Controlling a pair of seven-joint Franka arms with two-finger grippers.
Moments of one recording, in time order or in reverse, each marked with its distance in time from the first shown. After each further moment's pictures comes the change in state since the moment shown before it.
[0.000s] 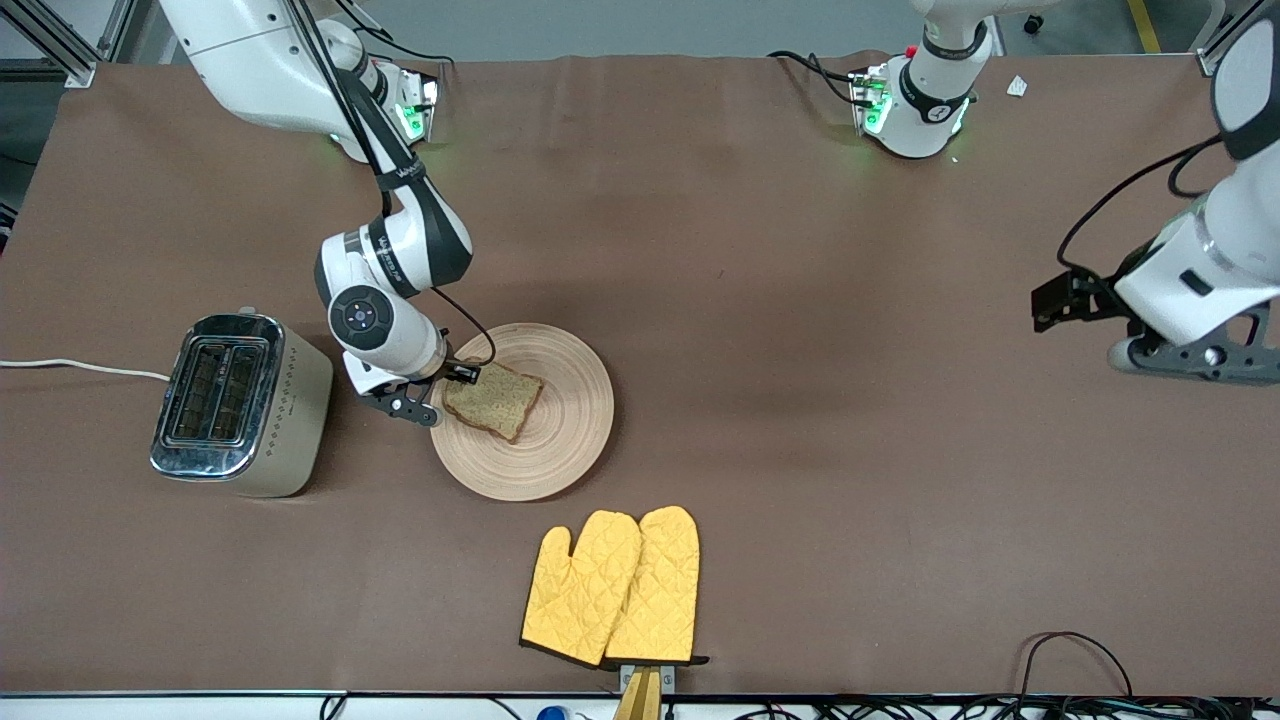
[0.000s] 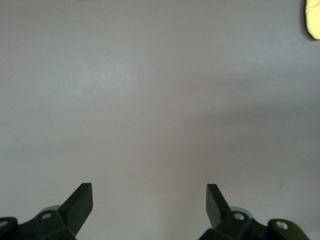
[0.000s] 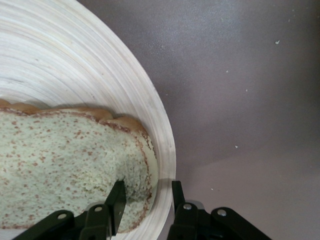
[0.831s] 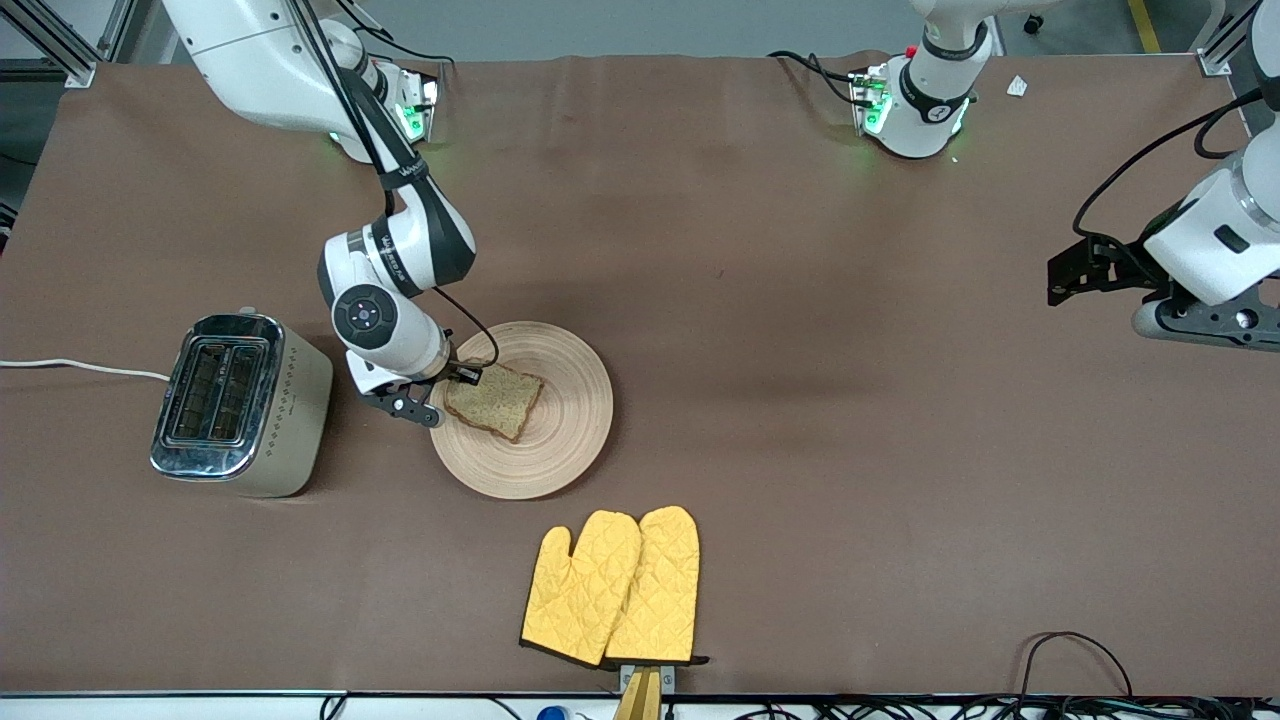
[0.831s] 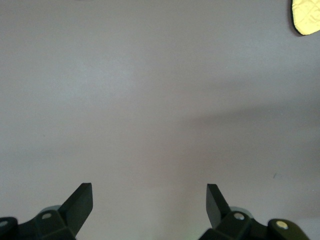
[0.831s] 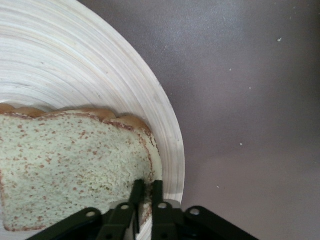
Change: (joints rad) left arm 0.013 -0.037 0.004 -0.017 -0.028 -0.012 0.040; right arm 0.011 0.003 0.000 0.008 0.000 0.000 0.039
